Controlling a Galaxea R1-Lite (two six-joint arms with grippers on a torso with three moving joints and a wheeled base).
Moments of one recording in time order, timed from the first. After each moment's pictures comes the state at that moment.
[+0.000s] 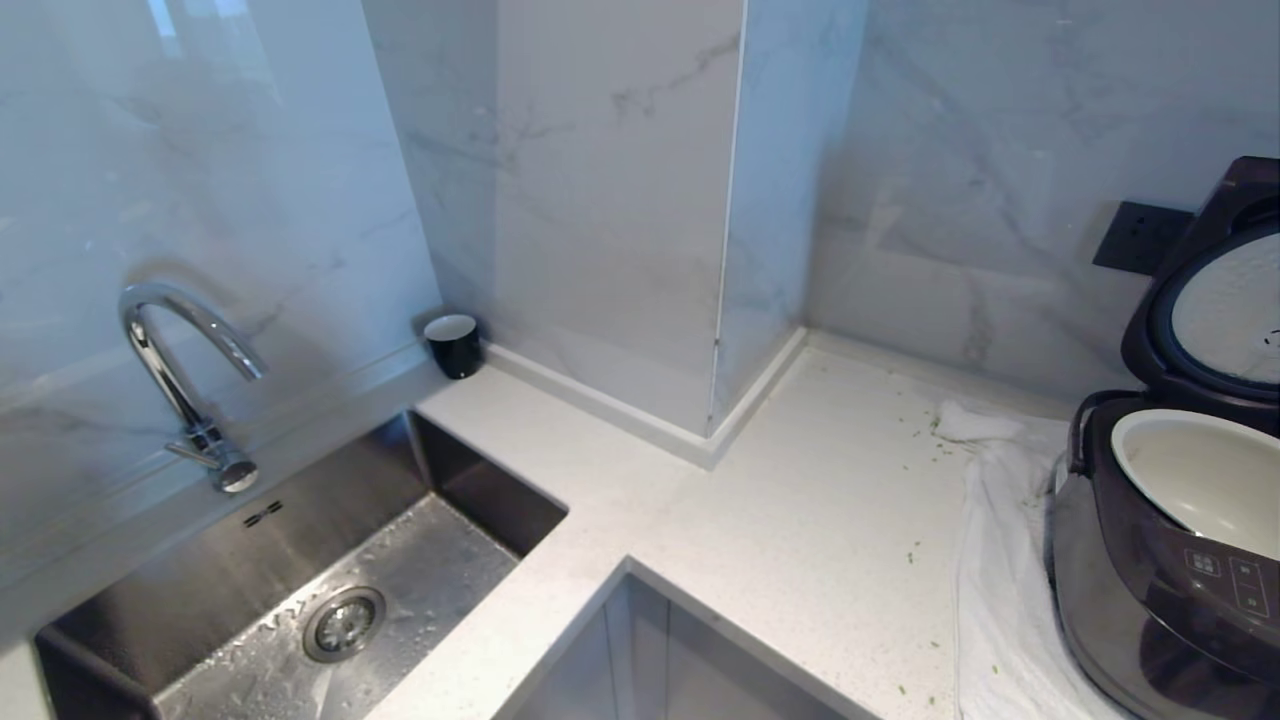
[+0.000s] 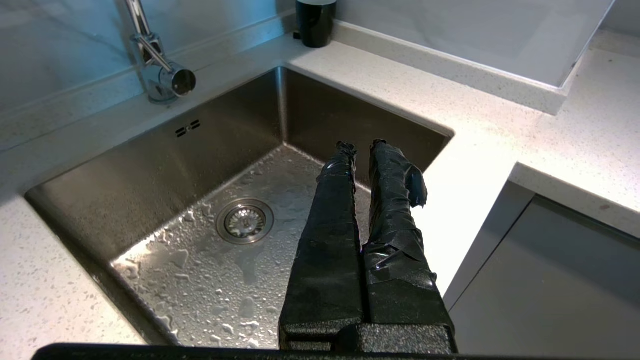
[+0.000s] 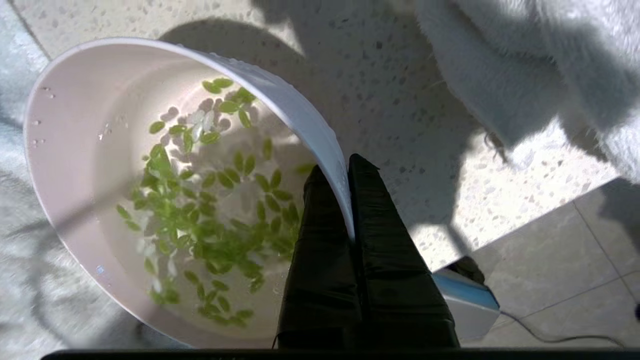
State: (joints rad) left arm 0.00 0.00 0.00 0.00 0.00 -0.02; right arm -1.84 2.27 -1.25 0.27 0.34 -0.47
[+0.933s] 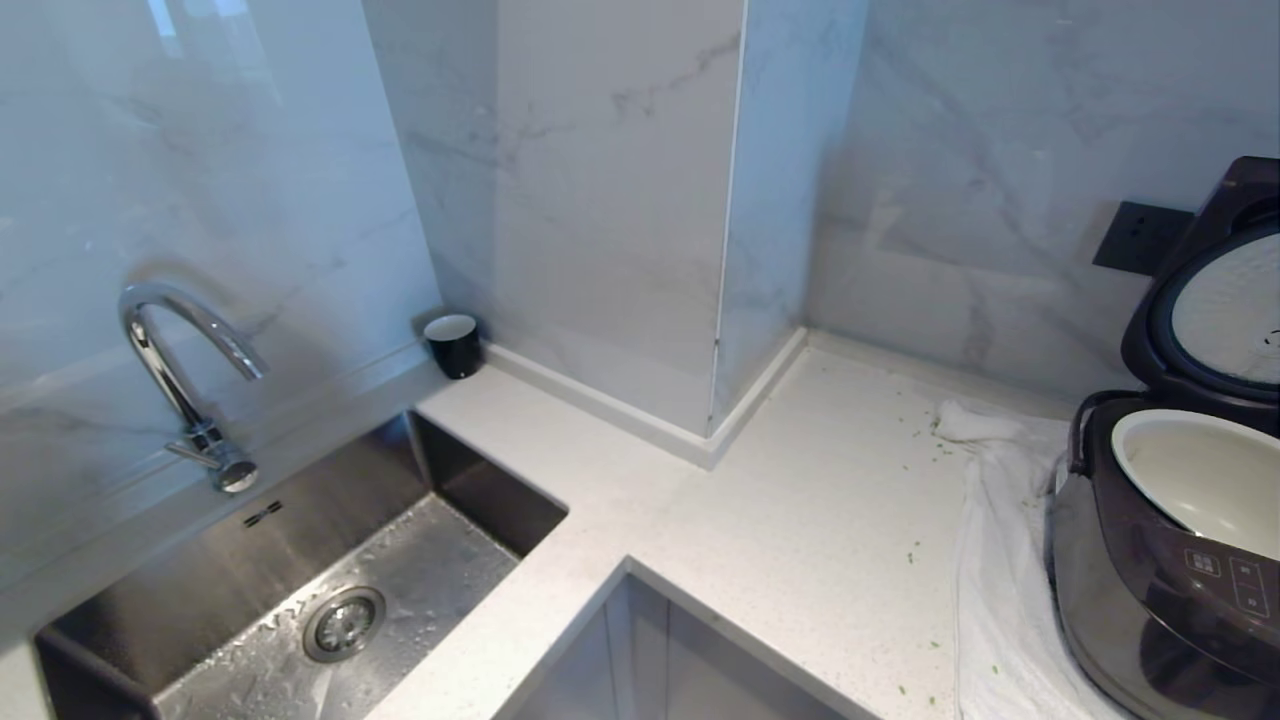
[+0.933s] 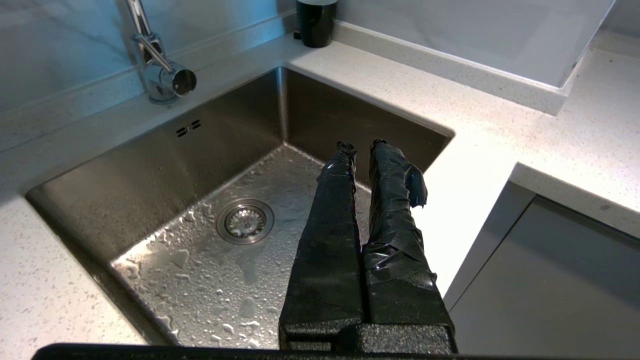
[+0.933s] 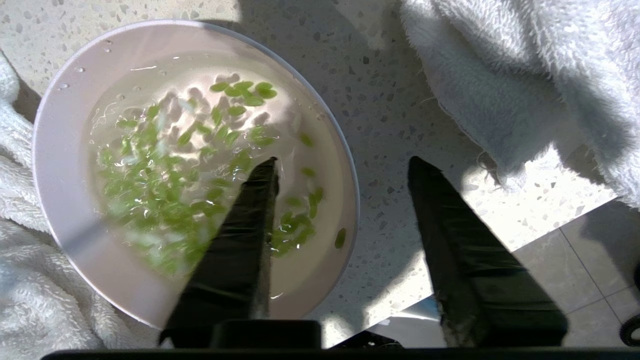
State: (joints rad) left arm 0.00 0.00 0.00 0.00 0.00 -0.02; right arm -1.84 2.28 -1.18 0.14 0.34 -0.49
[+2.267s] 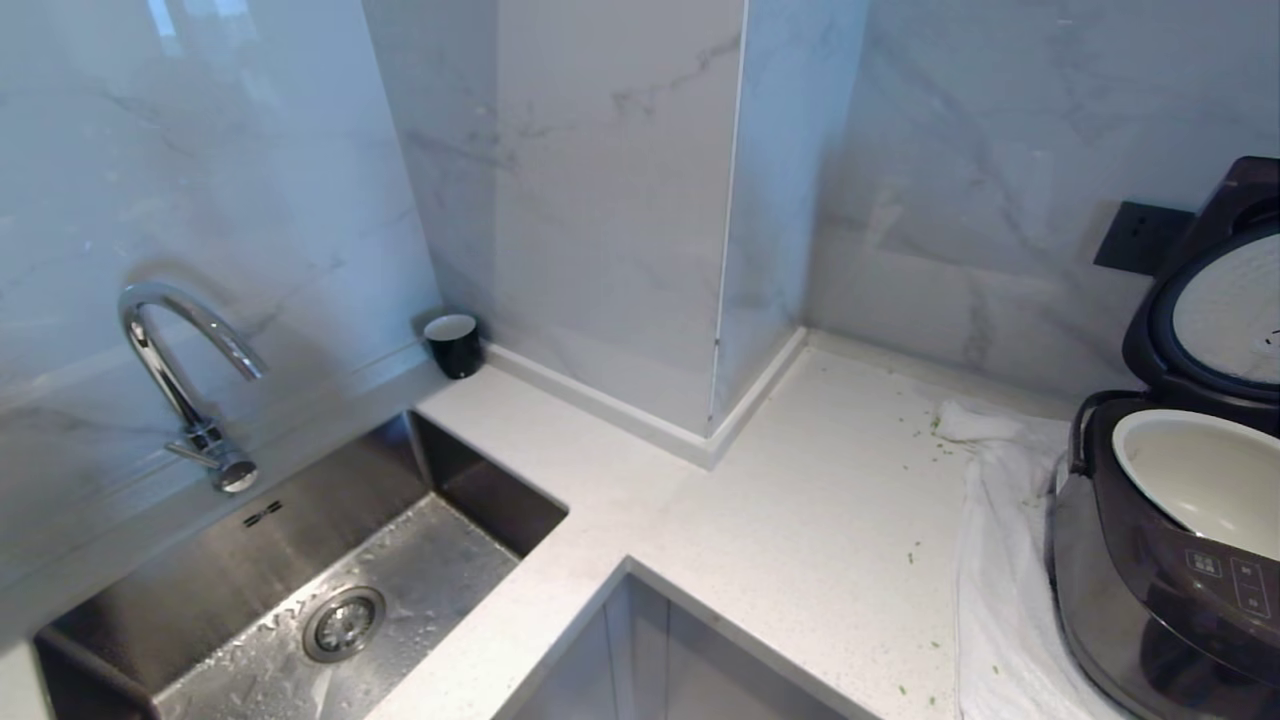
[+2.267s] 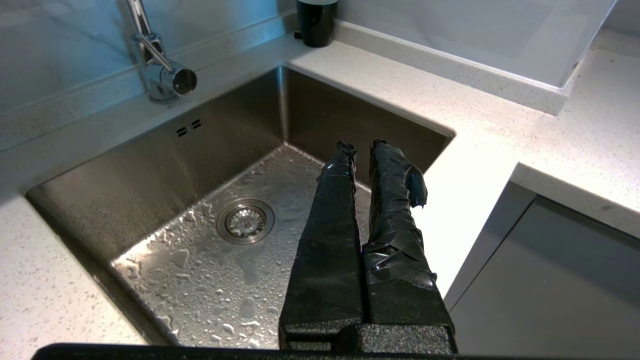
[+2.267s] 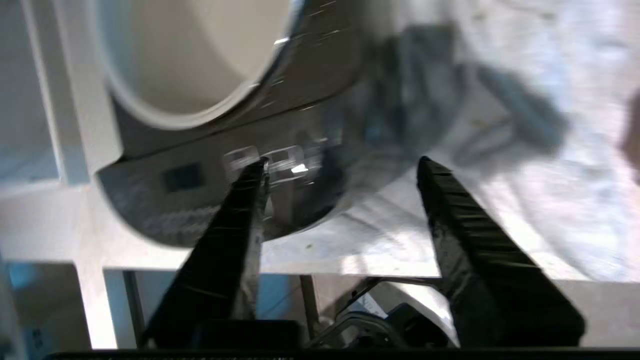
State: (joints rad) left arm 0.00 0.00 0.00 0.00 0.00 -0.02; right arm -1.54 1.61 -1.17 0.86 0.76 -0.49
